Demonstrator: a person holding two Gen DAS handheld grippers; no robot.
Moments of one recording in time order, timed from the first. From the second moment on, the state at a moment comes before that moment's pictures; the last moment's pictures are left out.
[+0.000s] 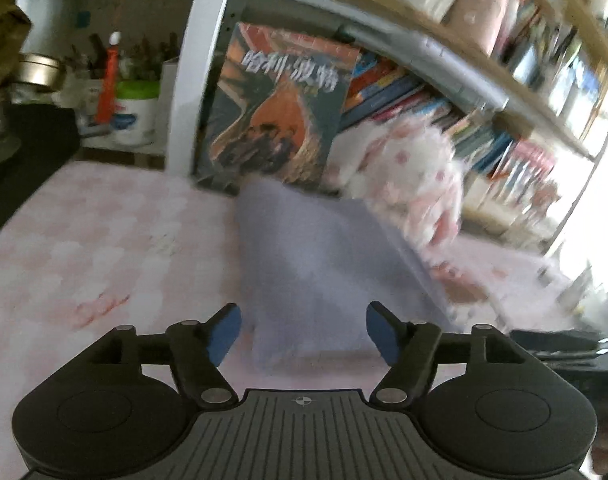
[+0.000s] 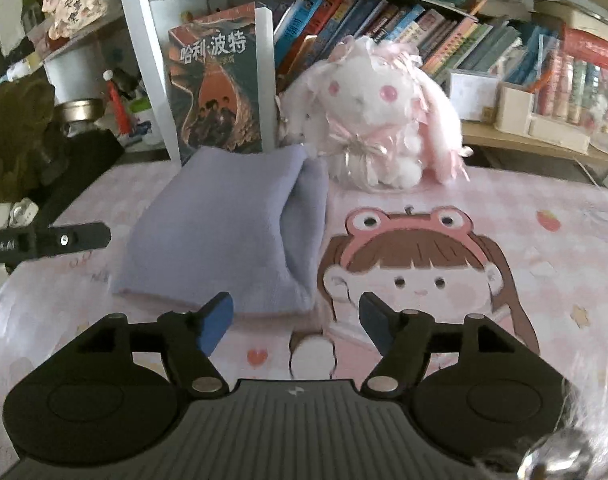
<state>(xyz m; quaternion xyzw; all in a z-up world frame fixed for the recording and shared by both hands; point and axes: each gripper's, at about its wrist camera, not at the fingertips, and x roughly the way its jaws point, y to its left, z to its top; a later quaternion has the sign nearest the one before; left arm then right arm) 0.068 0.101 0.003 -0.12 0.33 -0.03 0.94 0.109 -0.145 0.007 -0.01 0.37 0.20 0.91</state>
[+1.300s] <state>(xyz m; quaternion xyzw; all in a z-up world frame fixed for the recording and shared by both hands) 0.018 0.052 0.003 -0.05 0.35 0.04 0.94 0.039 -0.135 -0.003 -0.06 0.37 0.12 0.92</state>
